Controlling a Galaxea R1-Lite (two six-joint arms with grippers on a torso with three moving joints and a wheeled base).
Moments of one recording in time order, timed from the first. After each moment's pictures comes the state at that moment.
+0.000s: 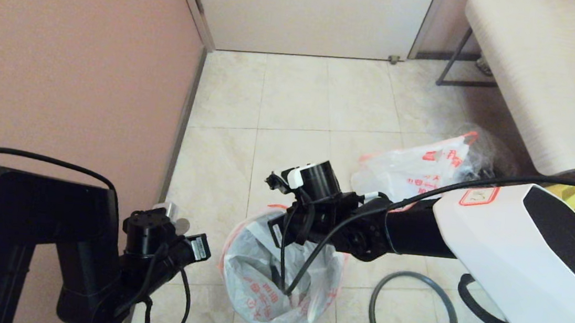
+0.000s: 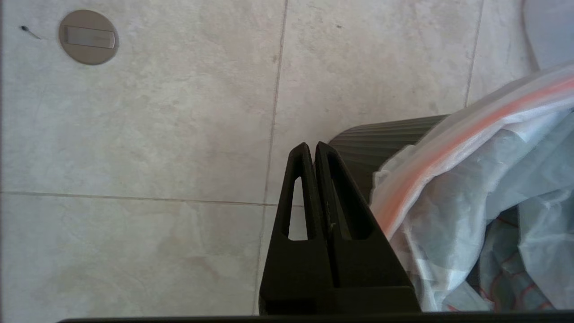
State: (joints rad) left arm -0.21 2.28 -0.45 -1.43 0.08 -0.36; right arm 0.75 2.36 -1.76 -0.05 -0.06 -0.01
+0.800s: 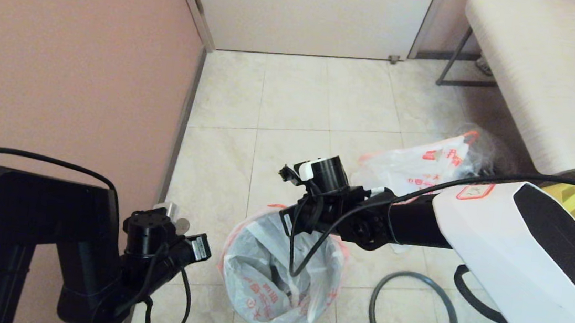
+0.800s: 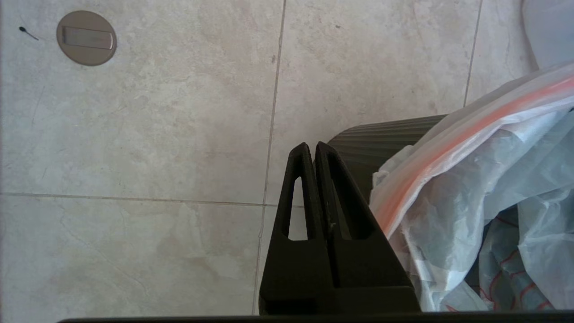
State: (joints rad) left arm -0.21 2.28 -0.45 -1.43 0.08 -0.36; right arm 0.71 2.39 -1.81 -0.04 -0.08 0.00
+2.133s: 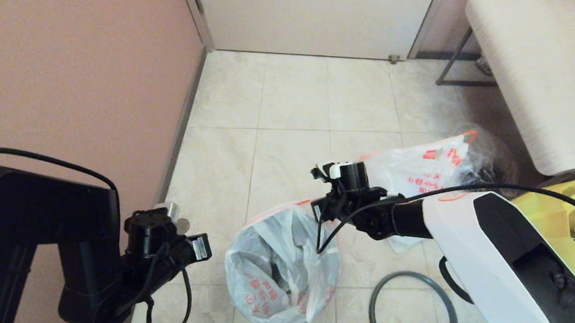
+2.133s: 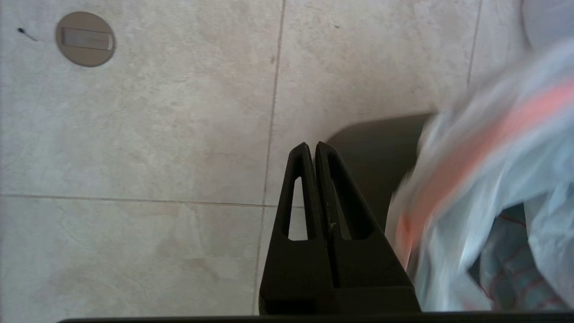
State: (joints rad) left arm -0.21 2.28 -0.45 -1.43 0.08 -0.36; right arm 0.53 2.58 -1.98 -0.14 -0.13 -0.12
